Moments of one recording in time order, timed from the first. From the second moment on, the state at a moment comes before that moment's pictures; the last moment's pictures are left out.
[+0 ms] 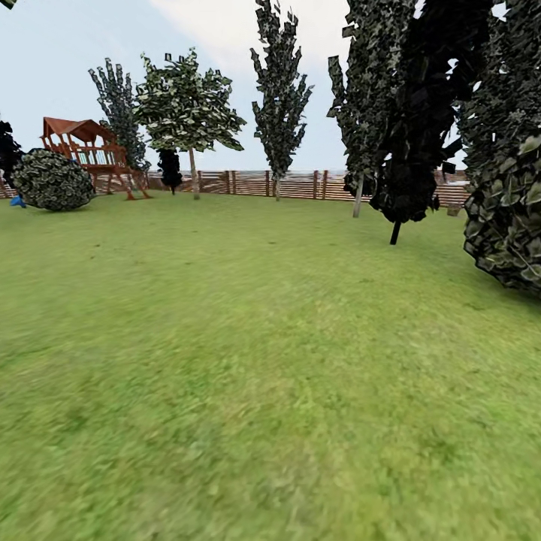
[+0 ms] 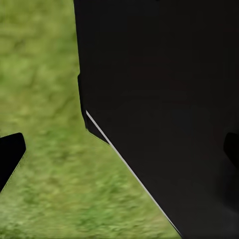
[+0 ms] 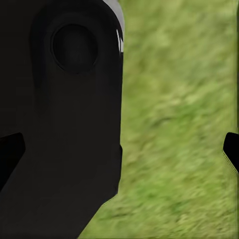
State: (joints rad) left arm 0.10 0.02 0.00 0.00 0.00 0.00 0.00; right arm -0.06 0.01 0.01 0.07 0.04 0.01 -0.19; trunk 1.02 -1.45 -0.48
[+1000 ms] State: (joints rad) left arm 0.10 0.02 0.00 0.00 0.00 0.00 0.00; right arm -0.06 0.01 0.01 0.07 0.04 0.01 -0.19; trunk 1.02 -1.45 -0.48
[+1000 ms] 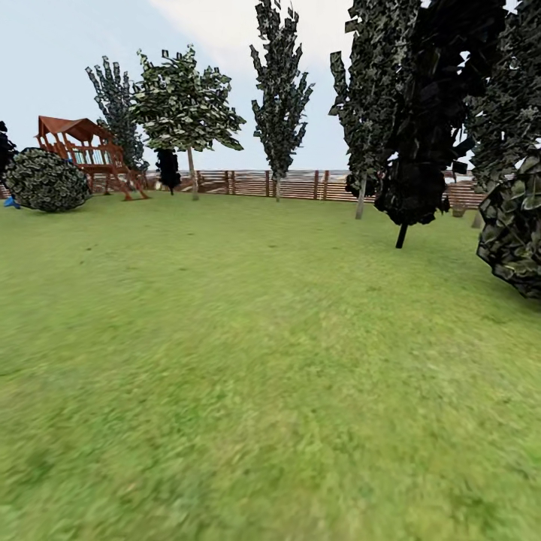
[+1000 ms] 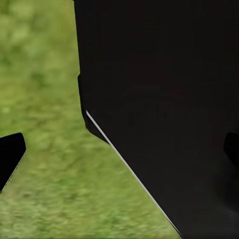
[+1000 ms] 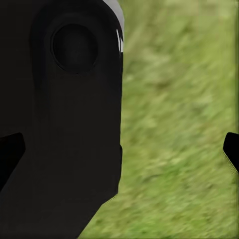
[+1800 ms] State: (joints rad) left arm 0.10 0.02 0.00 0.00 0.00 0.00 0.00; right arm -0.06 0.01 0.01 0.07 0.04 0.01 -0.19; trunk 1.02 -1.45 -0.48
